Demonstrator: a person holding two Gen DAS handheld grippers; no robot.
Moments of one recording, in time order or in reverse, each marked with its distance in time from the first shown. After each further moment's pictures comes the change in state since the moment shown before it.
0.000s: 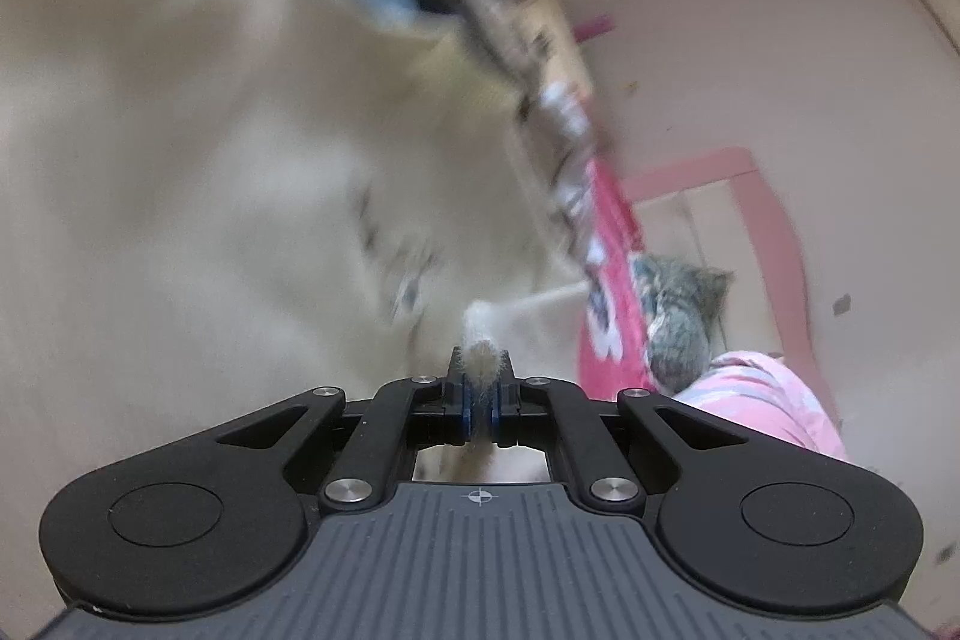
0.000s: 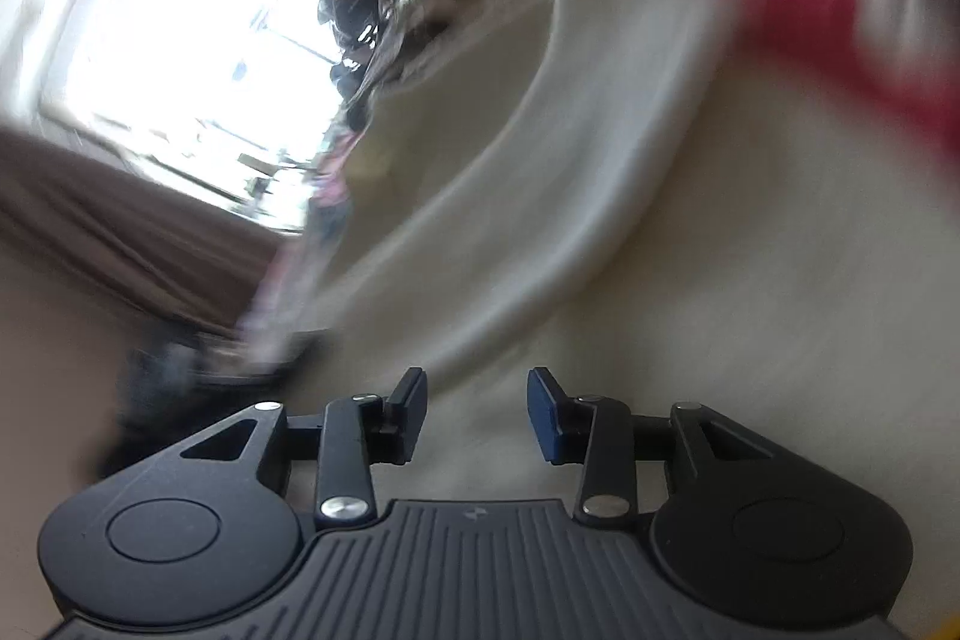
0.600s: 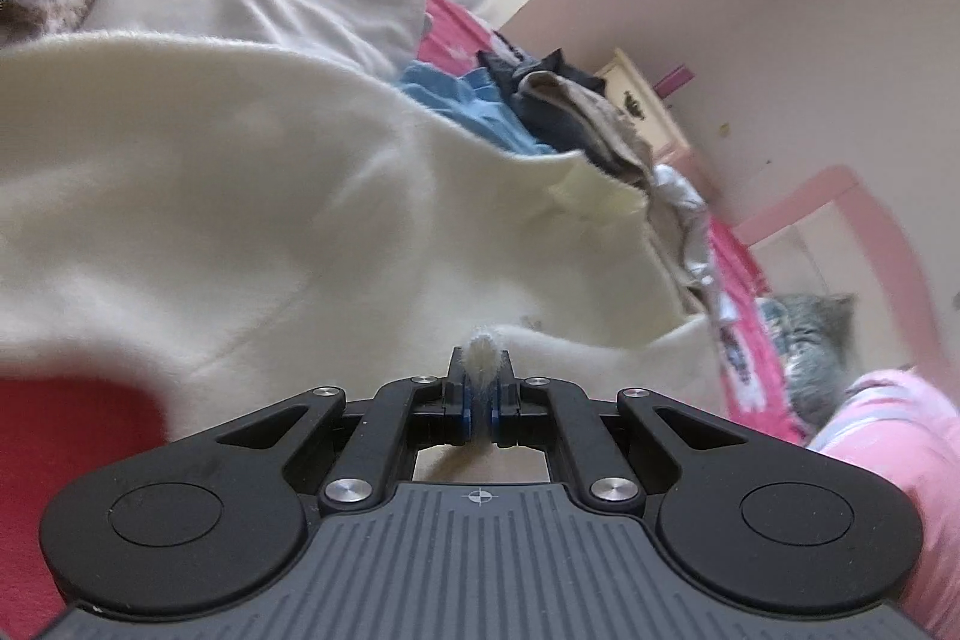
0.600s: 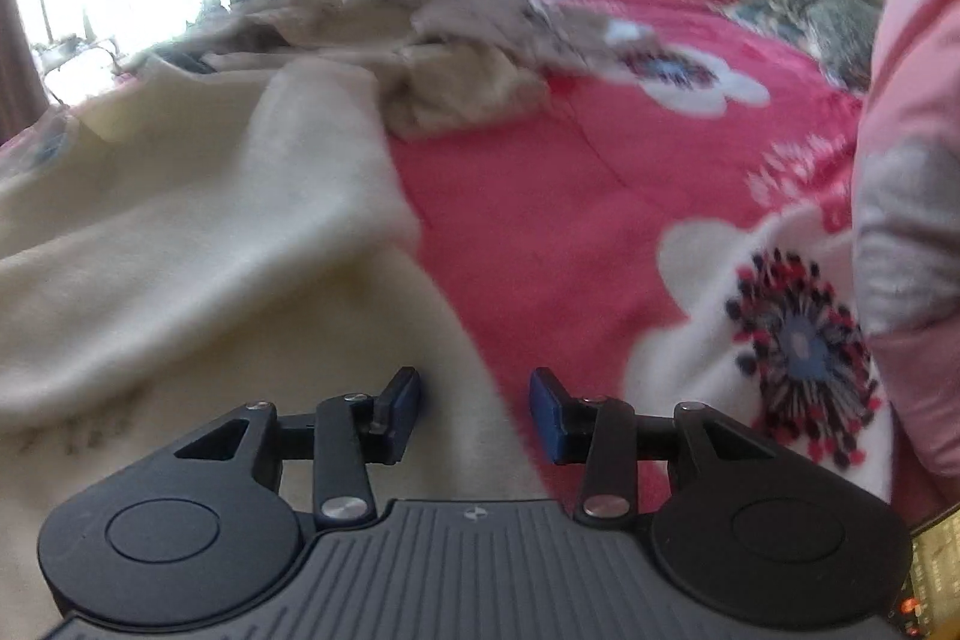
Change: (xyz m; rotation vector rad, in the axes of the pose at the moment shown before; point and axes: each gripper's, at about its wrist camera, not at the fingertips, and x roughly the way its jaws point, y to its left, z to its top) left arm -0.034 0.029 0.024 0.117 -0.111 0.278; right arm 0.034 -0.029 0.046 -0.458 -0.144 -0.544
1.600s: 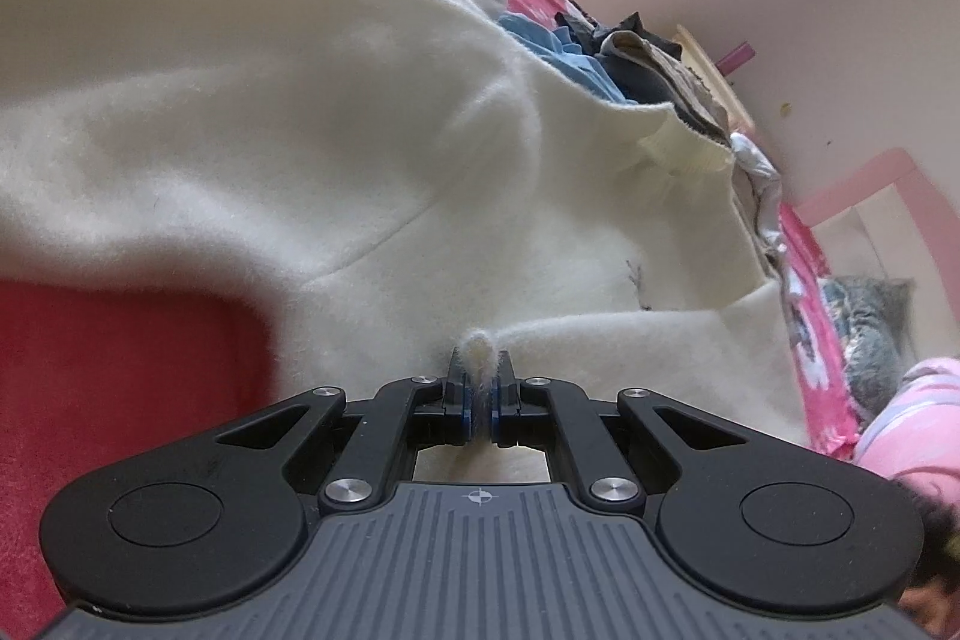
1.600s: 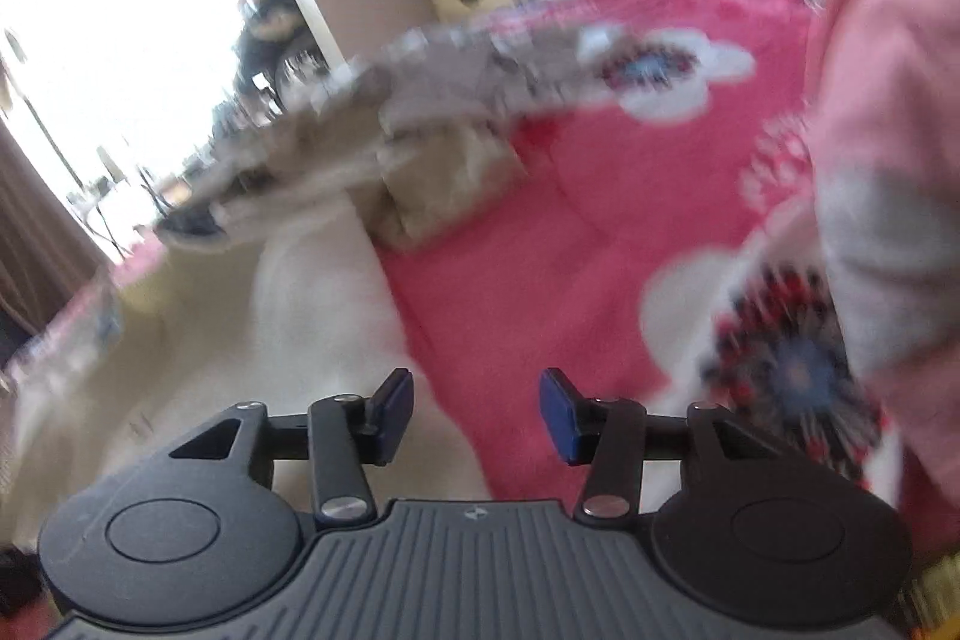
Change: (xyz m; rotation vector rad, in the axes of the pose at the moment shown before) left arm 0.003 0.026 -0.027 -0.012 0.042 0.126; right arm -0.018 -0.055 0.050 0.228 -0.041 0.209
